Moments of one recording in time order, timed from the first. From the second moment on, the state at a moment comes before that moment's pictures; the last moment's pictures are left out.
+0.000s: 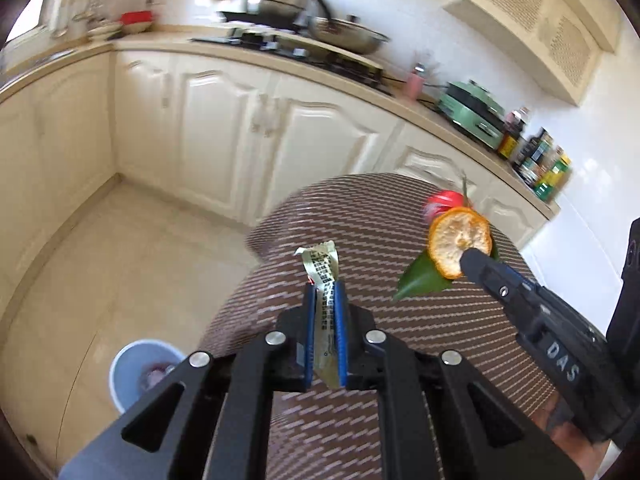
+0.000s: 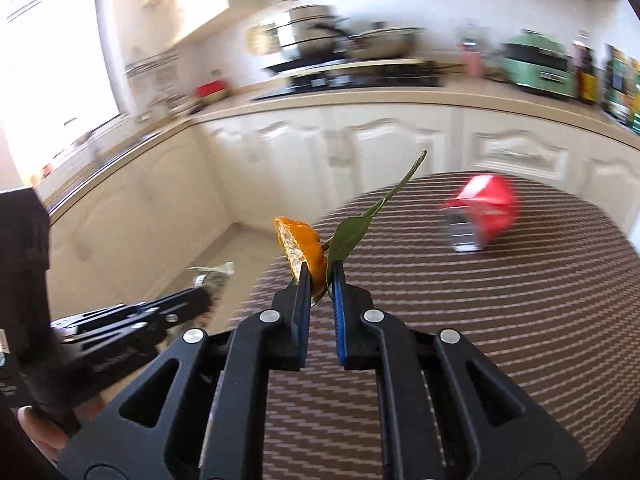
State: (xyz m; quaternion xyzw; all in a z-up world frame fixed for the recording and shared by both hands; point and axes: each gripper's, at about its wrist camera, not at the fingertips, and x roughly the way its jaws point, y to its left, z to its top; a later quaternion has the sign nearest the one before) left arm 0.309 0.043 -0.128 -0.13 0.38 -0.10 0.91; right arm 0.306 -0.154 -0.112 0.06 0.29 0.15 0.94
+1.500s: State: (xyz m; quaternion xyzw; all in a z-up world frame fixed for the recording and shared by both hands) left arm 0.307 0.277 -0.315 -0.22 0.53 0.09 0.81; right arm 0.349 0.129 -0.311 -0.04 0.49 0.29 0.82
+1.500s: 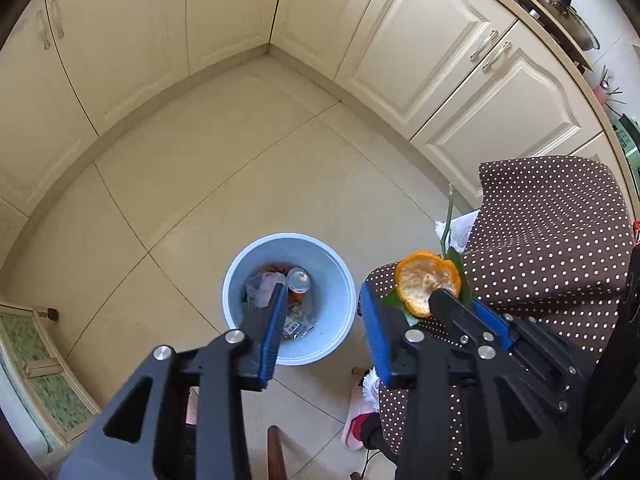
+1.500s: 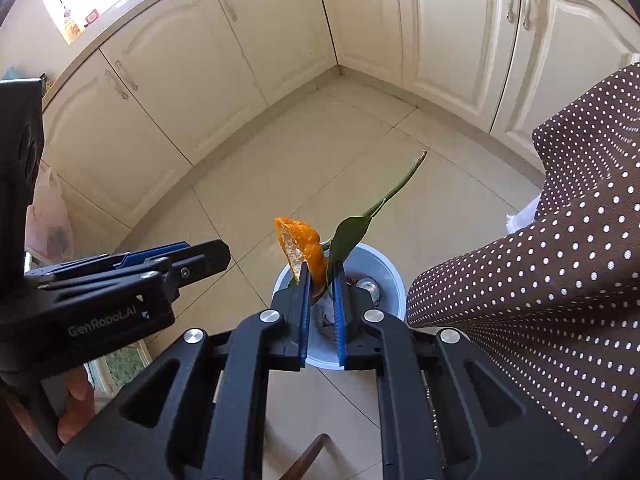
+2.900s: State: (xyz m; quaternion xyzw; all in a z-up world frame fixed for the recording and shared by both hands) left arm 0.320 0.115 -0.112 -0.13 0.37 -0.02 0.92; right arm 0.318 -0.083 -0.113 0.08 0.28 0.18 0.94
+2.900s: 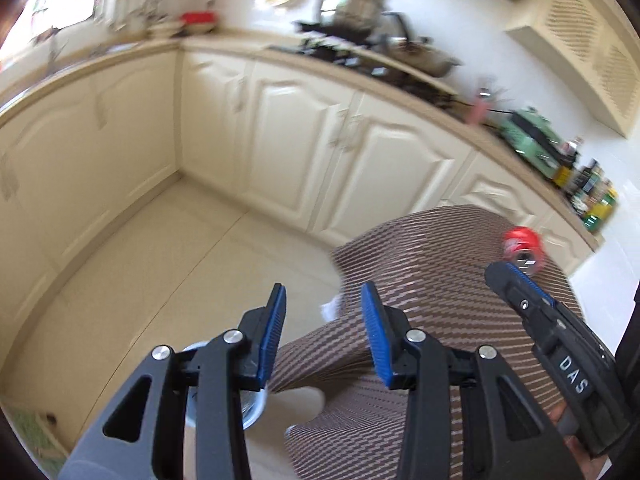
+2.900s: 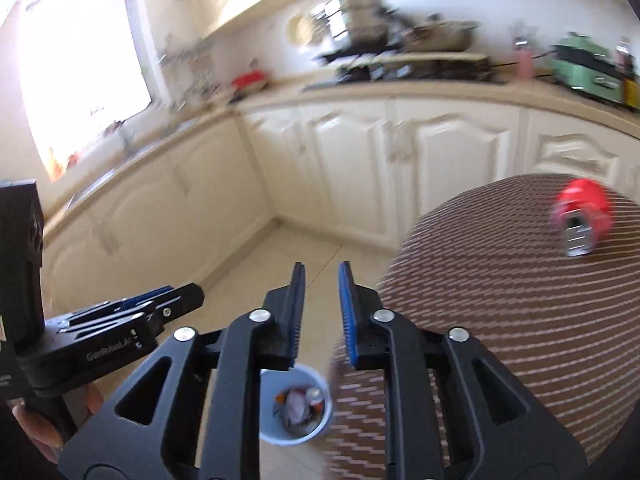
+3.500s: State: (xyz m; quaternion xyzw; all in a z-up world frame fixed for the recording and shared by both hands) left arm 0.430 -0.094 -0.101 -0.05 0.39 -0.11 0.91; right arm 0.389 -0.341 -0.132 0.29 0.29 0.01 0.91
